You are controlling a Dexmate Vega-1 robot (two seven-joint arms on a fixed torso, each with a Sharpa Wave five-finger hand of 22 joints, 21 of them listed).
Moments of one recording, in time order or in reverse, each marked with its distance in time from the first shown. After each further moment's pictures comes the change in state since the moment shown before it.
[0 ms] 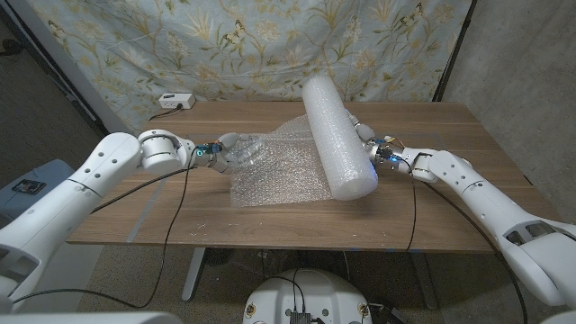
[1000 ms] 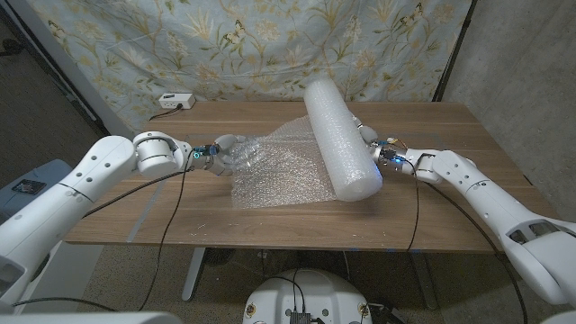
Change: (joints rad) left arm 0.051 0.044 -0.023 -0.063 -0.035 -0.047 0.036; left_hand 0.005 0.005 -0.004 -0.004 0.000 0.007 -0.007 0.000 0.005 0.016 -0.002 -0.008 0.001 0.014 -0.007 0.000 0.000 -0.007 -0.007 0.016 -0.005; right arm 0.002 -0.012 0.008 0.017 0.004 -0.030 0.016; right_hand -0.026 -0.007 -0.024 0.018 0.026 -0.028 -0.001 -0.011 -0.013 -0.013 0.013 -0.018 -0.001 -0.016 0.016 0.000 -0.012 0.002 0.012 -0.008 0.000
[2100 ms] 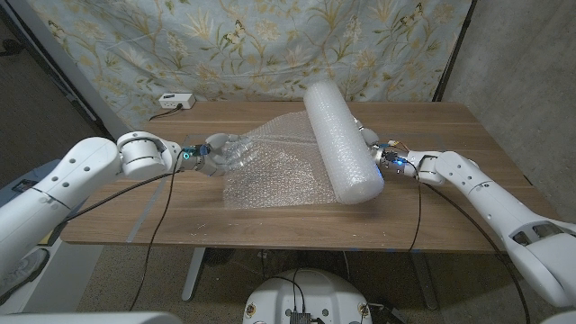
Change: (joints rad) left arm 0.110 0.086 -0.087 -0.093 -0.071 -0.059 0.022; left_hand 0.011 -0.002 -0.003 -0.003 0.000 0.010 0.000 -0.003 -0.001 0.012 -0.005 0.000 0.003 0.014 -0.004 0.000 -0.003 0.000 0.000 0.015 0.000; right arm -0.001 -0.010 0.001 0.002 0.017 -0.050 -0.011; right_hand -0.017 0.009 -0.022 0.011 0.027 -0.042 0.000 -0.004 -0.015 -0.009 0.009 -0.016 0.001 -0.016 0.016 0.000 -0.011 0.009 0.009 -0.004 -0.001
